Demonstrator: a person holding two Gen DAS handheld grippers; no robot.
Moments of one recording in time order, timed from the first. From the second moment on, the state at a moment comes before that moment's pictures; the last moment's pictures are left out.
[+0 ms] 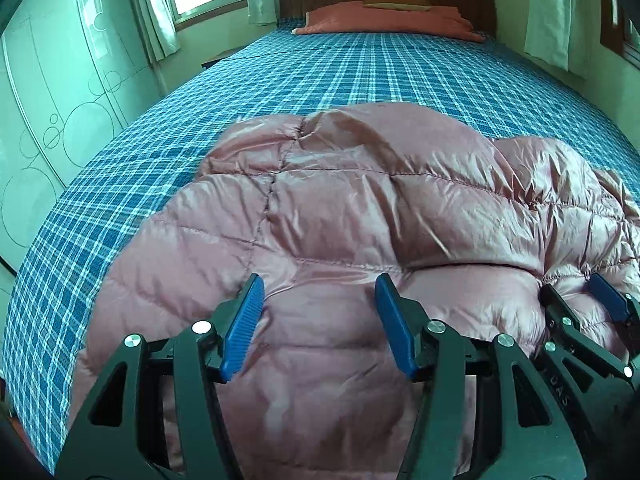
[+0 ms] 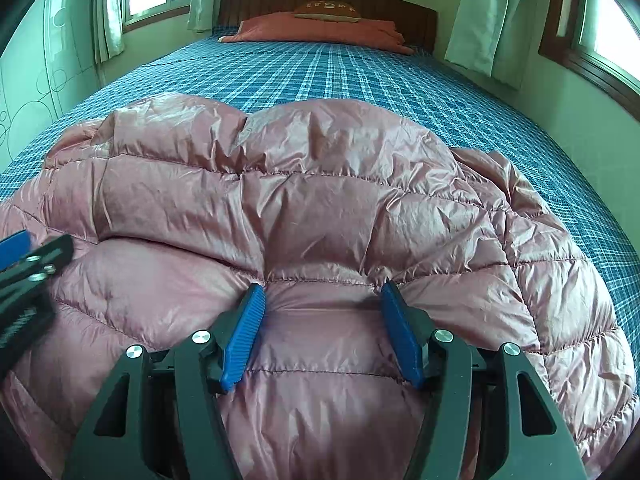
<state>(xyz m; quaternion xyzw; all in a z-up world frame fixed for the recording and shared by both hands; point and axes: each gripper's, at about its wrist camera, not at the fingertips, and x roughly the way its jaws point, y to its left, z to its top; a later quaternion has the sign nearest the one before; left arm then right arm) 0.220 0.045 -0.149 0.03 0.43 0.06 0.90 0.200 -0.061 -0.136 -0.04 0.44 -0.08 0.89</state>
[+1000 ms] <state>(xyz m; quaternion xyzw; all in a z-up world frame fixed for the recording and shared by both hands) 0.183 0.195 -0.177 -0.30 0.47 -0.05 0.82 0.198 -0.060 -0.132 -0.03 0.44 -0.08 0.90</state>
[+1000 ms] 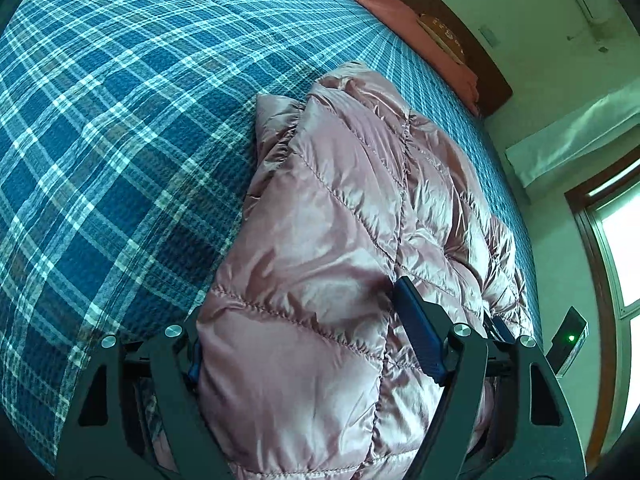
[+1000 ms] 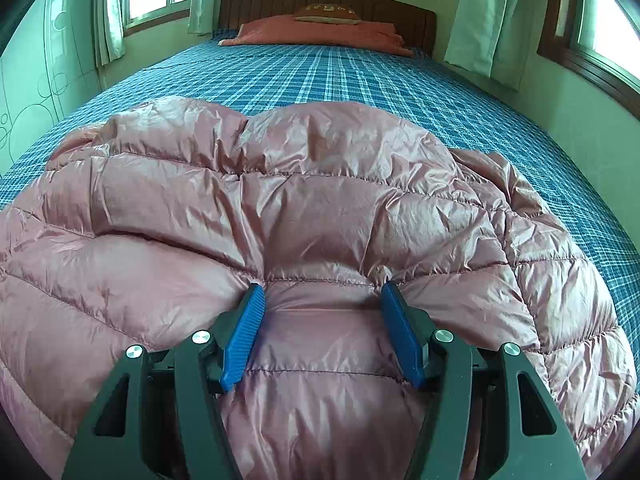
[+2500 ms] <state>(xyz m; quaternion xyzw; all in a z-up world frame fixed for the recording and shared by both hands) 0.215 0.194 -0.167 -0.30 0.48 -0.11 0.82 0.197 -0.055 -0.128 -0.04 0.44 -0.08 0.90</state>
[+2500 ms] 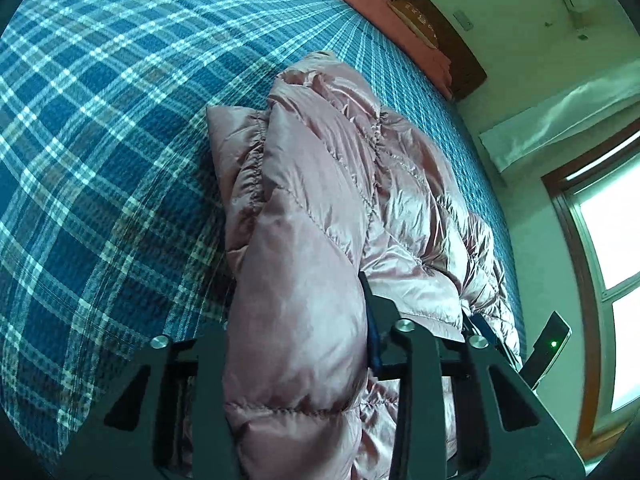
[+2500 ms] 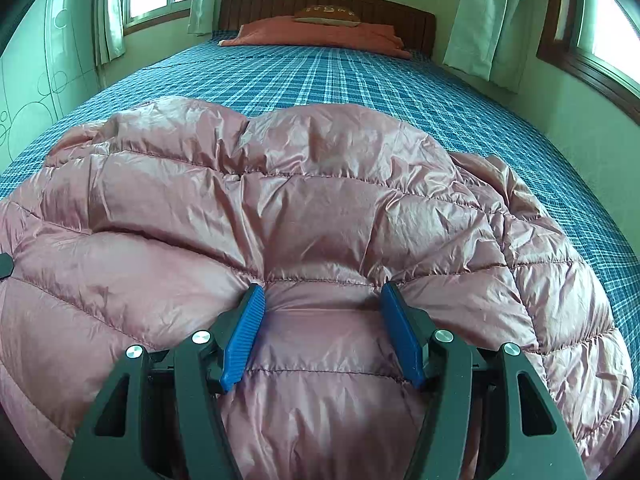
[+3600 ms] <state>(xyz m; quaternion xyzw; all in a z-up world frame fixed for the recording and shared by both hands) 0.177 -0.064 -0.028 -0.01 0.40 -0.18 0.90 0.095 -0.197 -0.057 0.01 0.40 -0.17 0.90</state>
